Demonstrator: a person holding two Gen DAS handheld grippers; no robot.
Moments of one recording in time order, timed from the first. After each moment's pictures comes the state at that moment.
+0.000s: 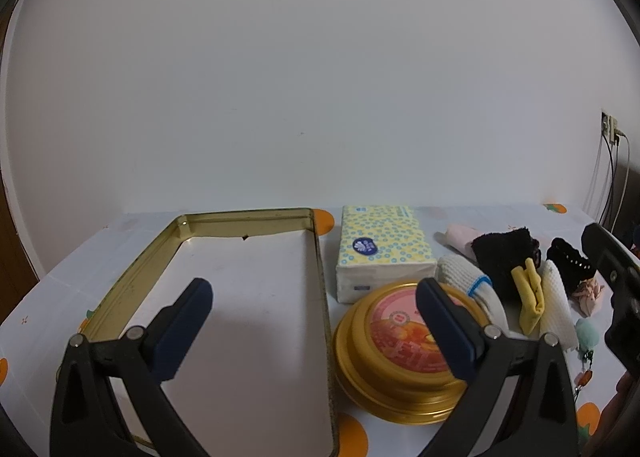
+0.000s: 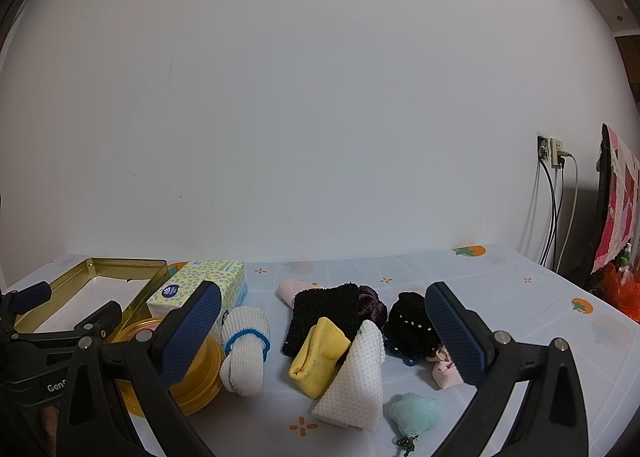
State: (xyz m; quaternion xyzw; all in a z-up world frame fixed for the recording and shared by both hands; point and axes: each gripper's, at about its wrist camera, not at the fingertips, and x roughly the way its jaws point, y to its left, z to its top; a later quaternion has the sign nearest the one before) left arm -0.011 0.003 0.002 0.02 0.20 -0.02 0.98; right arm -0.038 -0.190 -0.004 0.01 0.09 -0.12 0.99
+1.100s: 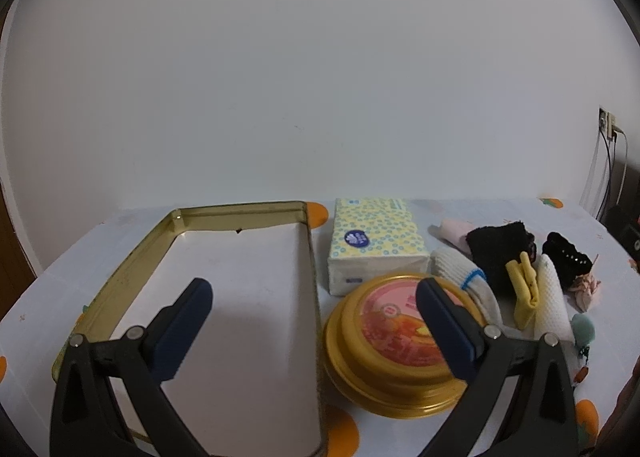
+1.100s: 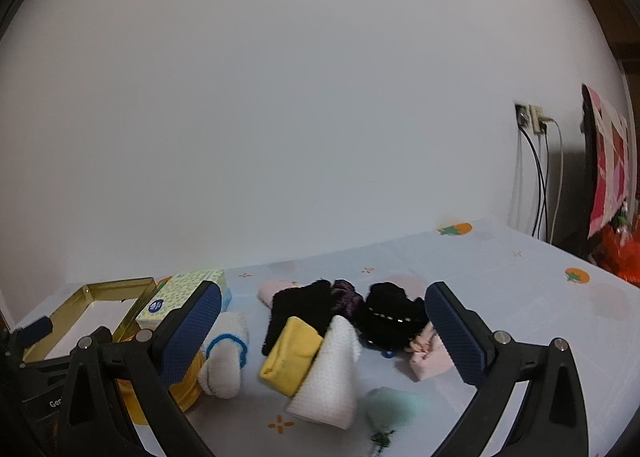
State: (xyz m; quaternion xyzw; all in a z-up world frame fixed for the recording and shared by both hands) left arm -0.012 -0.003 0.001 0.02 0.22 -0.03 0.98; right arm -0.050 -0.233 0.001 0.08 0.10 -0.13 0.98
